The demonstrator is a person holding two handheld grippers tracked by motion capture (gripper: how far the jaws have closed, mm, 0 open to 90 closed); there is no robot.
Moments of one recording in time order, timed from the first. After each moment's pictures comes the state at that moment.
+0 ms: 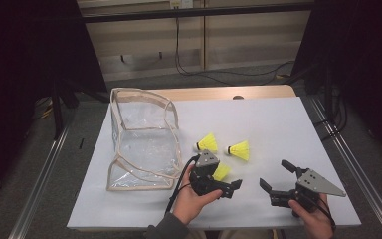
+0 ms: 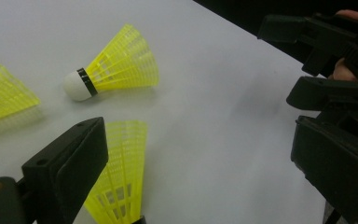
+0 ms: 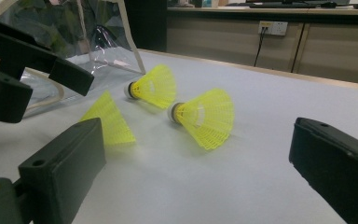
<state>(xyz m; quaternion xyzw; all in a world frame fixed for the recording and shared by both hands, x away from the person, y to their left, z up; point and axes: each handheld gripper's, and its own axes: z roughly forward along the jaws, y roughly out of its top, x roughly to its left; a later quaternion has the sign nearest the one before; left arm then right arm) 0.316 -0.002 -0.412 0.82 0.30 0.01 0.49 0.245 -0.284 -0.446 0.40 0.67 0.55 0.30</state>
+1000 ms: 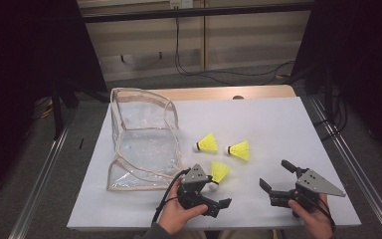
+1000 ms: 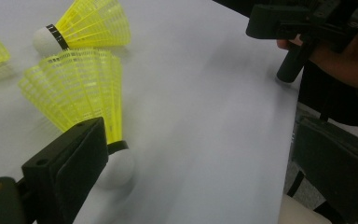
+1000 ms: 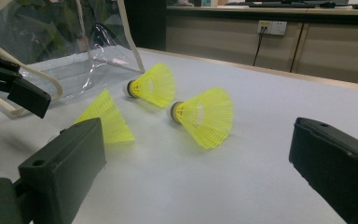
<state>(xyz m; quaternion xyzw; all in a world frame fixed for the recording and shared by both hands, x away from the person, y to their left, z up) 0.294 0.033 -0.429 0.83 0.24 -0.02 0.50 0.245 -0.283 -0.446 0.40 0.67 0.55 0.31</state>
